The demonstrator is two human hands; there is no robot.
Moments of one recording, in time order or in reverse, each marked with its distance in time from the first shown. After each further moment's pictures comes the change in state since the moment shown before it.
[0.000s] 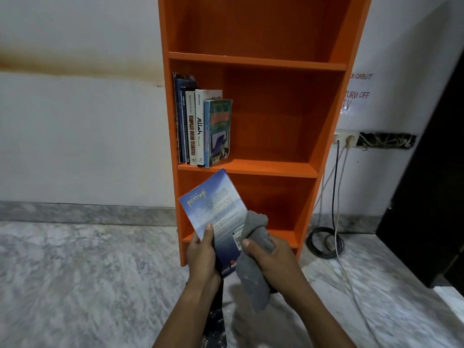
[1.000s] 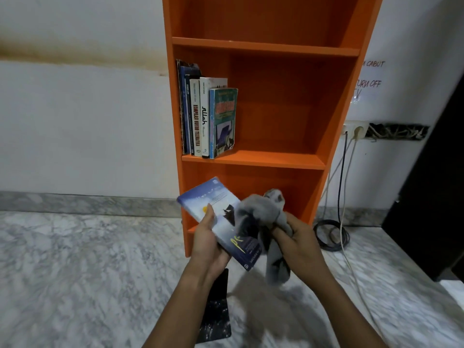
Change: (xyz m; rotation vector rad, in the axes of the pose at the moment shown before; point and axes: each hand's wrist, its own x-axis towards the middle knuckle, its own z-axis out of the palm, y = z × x) left_hand 0.004 0.021 0.004 -0.273 -0.325 -0.259; right_hand 0.020 0.013 -0.031 -0.173 0.006 -0.308
